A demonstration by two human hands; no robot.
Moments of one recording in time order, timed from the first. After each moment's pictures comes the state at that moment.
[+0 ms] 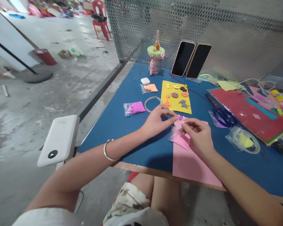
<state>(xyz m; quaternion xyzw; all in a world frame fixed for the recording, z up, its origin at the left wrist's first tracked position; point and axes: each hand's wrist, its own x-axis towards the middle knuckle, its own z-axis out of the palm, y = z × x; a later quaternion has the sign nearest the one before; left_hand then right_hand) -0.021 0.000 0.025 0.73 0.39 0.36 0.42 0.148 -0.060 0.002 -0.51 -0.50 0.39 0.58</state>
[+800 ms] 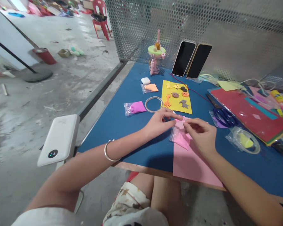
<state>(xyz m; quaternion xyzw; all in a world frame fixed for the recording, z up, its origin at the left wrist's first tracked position) -0.020 -0.005 0.027 0.69 0.35 0.36 0.53 0.153 -0.066 0.010 -0.55 -0.59 0.23 0.54</state>
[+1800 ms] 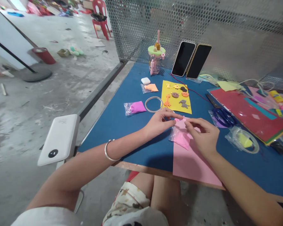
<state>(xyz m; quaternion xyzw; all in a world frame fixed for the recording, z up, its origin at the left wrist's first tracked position) -0.020 -0.005 0.025 0.66 0.34 0.37 0.56 0.154 -0.065 0.010 -0.55 -0.62 0.13 0.55</state>
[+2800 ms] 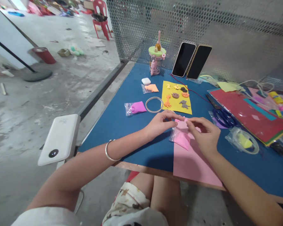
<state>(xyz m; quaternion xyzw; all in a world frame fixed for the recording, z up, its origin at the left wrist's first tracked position) -0.020 -0.006 0.024 0.63 0.30 0.36 0.62 0.156 -0.062 0.012 -0.55 -0.62 0.13 0.55</state>
